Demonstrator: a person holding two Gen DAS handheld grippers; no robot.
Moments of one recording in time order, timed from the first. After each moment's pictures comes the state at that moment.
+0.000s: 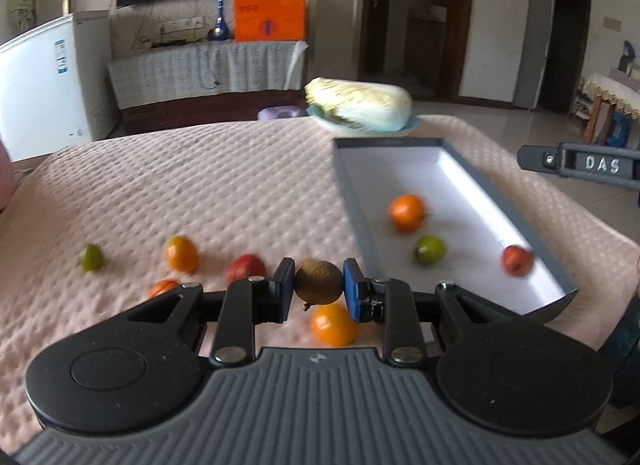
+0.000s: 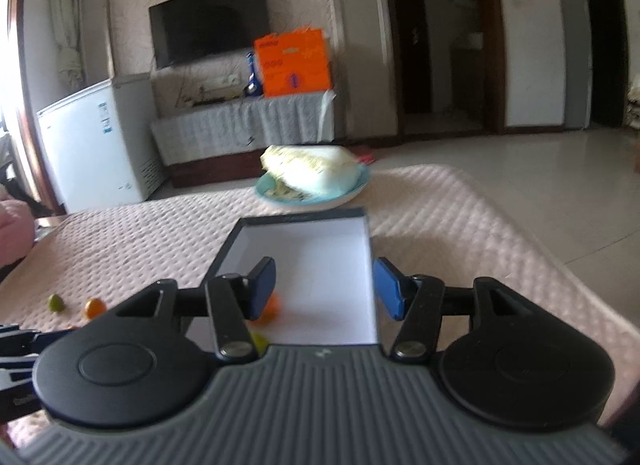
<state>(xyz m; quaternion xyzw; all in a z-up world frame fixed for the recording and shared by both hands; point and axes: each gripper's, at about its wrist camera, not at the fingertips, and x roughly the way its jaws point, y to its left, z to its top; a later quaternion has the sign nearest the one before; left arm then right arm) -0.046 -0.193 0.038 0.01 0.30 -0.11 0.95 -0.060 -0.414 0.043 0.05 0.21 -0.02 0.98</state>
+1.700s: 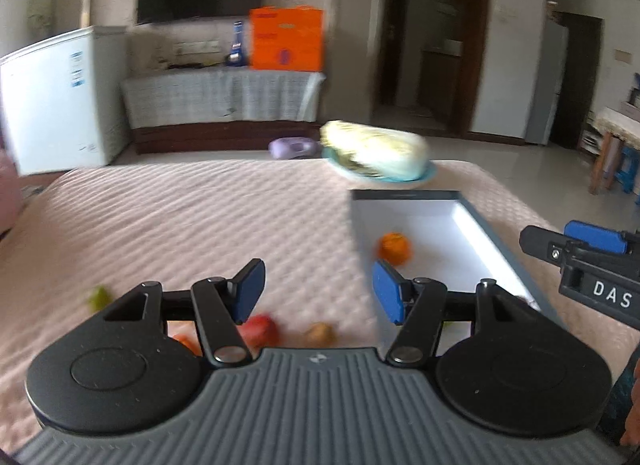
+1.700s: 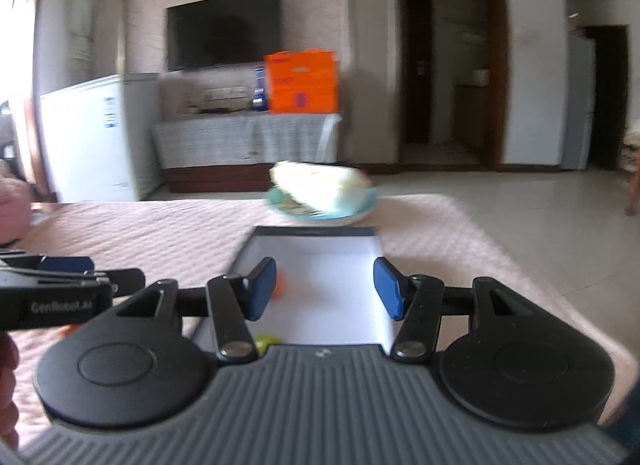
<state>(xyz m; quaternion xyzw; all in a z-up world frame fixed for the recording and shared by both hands) -0.033 -0.174 0.063 -0.01 0.26 -0.08 0.96 -0.072 -0.369 0.044 0.02 0.19 0.02 0.98</state>
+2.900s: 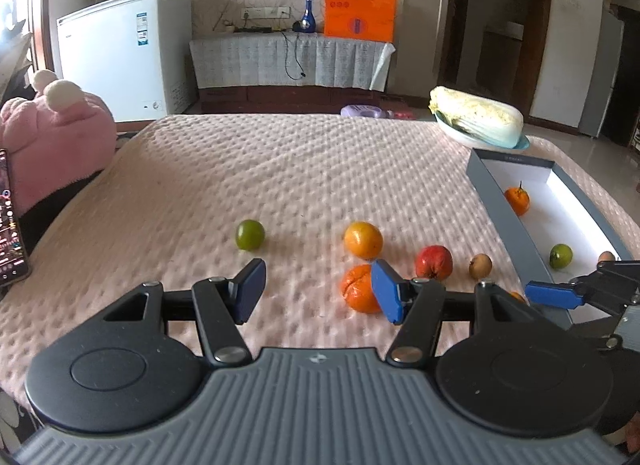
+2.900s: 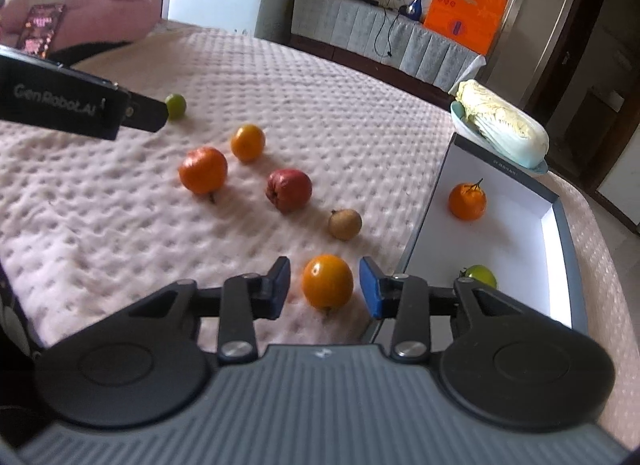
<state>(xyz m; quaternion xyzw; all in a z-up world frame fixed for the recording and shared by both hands) -0.052 -0.063 0.036 -0.02 0.31 -0.01 0.95 -0.045 -0.233 -0.019 -0.19 0.34 0.14 0.91</state>
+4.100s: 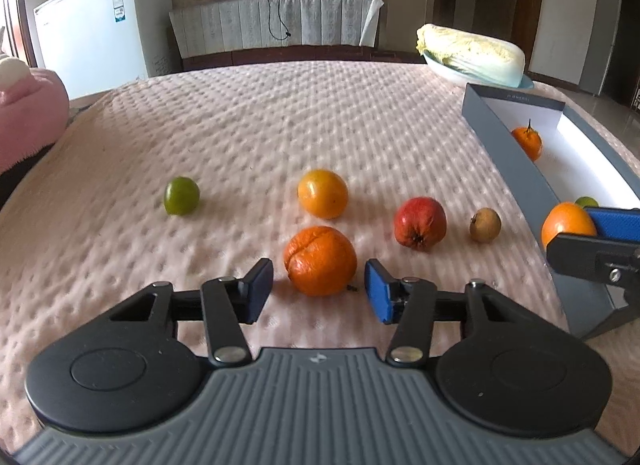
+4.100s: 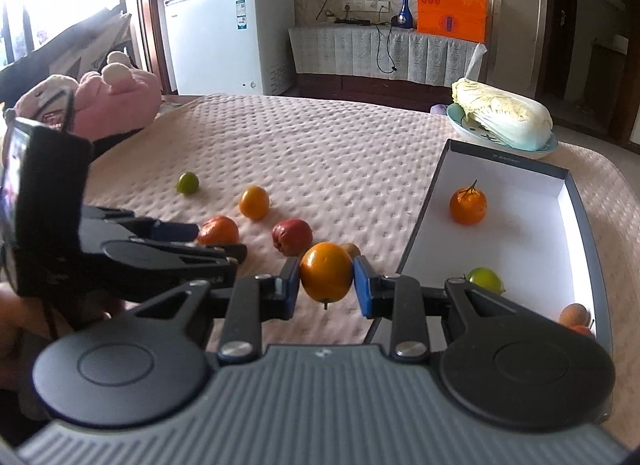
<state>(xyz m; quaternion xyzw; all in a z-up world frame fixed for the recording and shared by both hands) -0.005 -0.105 -0.018 0.01 0.37 -0.01 0.93 -0.049 -0.276 0.013 -0.04 0.31 0.19 0.93</state>
